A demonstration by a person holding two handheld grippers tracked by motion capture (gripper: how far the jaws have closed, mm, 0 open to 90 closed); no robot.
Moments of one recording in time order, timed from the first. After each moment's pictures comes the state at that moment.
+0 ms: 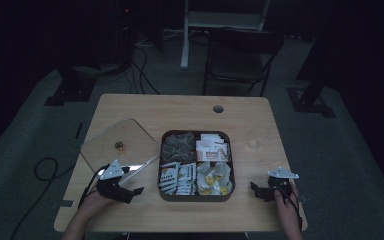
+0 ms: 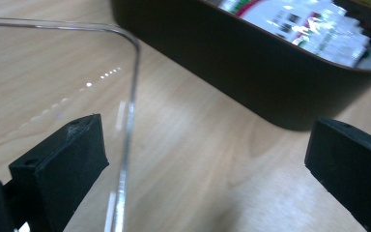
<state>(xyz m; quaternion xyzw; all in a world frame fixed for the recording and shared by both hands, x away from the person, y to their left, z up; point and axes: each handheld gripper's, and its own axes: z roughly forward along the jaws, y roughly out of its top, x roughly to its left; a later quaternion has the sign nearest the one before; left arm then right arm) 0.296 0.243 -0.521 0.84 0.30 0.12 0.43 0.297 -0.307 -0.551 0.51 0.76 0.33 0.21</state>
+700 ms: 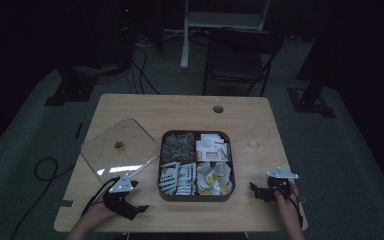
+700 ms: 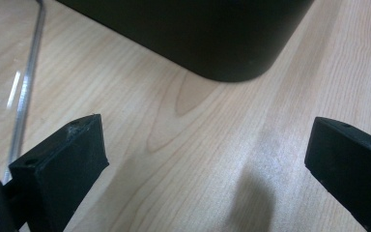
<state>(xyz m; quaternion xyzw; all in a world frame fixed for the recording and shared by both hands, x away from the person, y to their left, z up) 0.274 0.224 -0.537 0.88 0.25 0.07 0.39 0.296 -0.306 -0.551 0.50 0.77 0.33 0.21</state>
